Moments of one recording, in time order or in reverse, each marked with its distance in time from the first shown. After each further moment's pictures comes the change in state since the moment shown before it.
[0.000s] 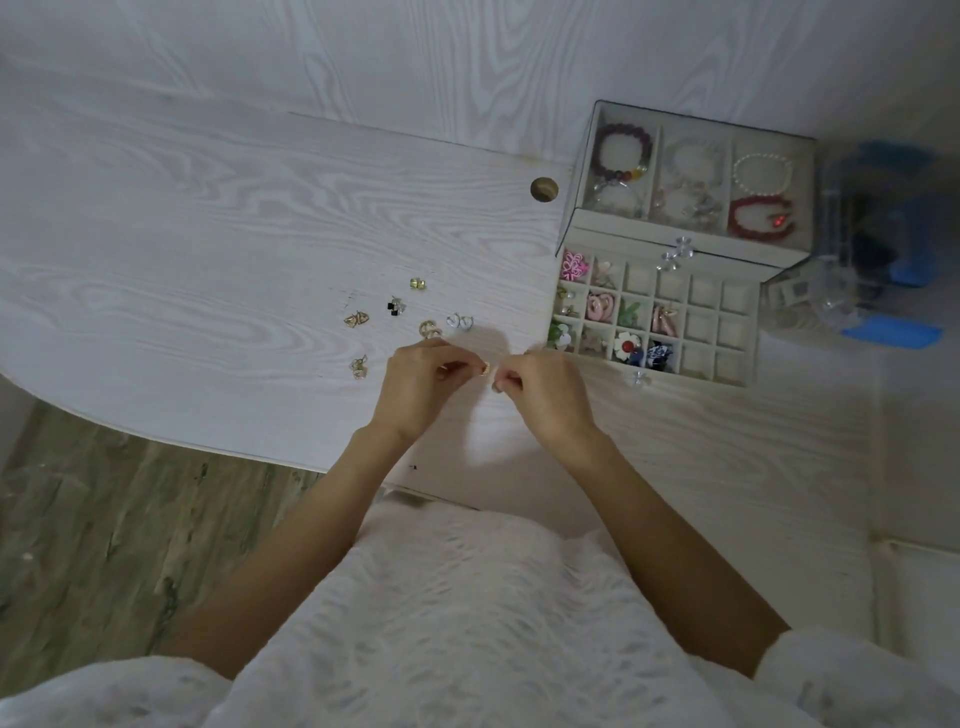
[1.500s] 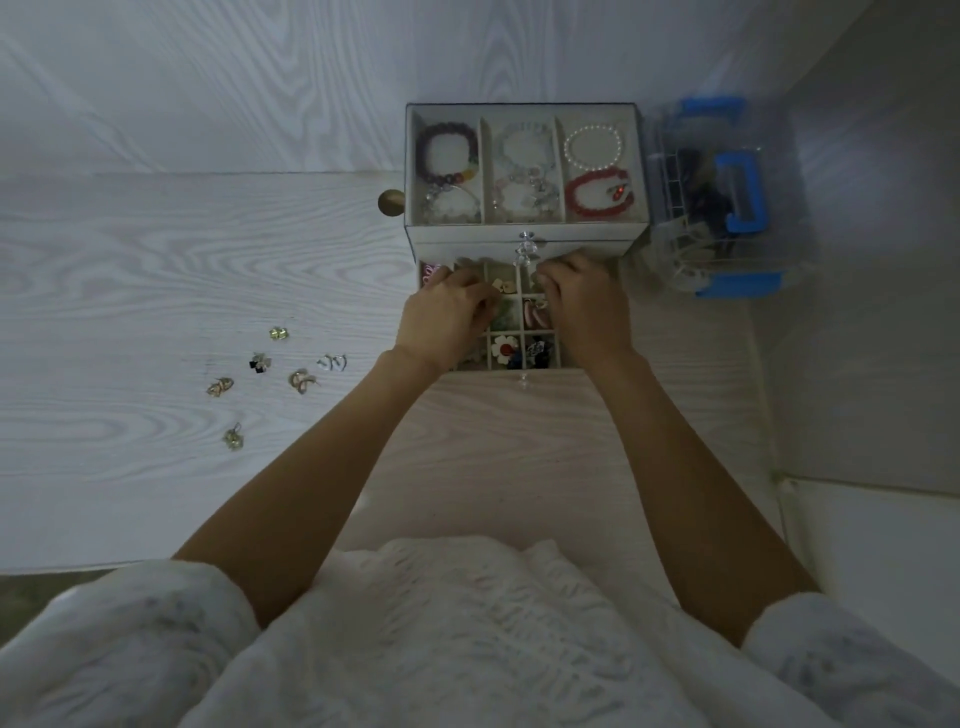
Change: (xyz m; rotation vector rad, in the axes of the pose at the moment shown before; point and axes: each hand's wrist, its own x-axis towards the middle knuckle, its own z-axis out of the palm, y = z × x) left_hand 0.120 0.097 0.094 0.479 -0.238 0.354; right_hand 0.026 0.134 -0.099 -0.142 0.466 0.105
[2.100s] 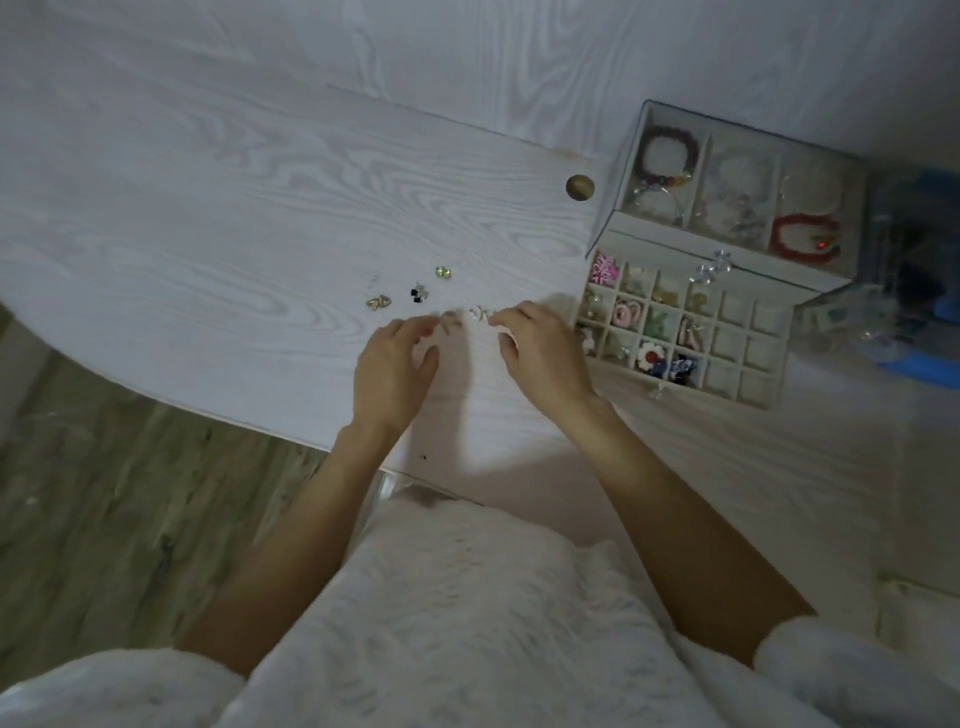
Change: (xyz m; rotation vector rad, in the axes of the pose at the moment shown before) left_hand -0.187 -0.092 -0.020 -0.249 0.320 -0.657; right_hand -0.045 -0.158 0.074 0.114 -0.390 -0.313
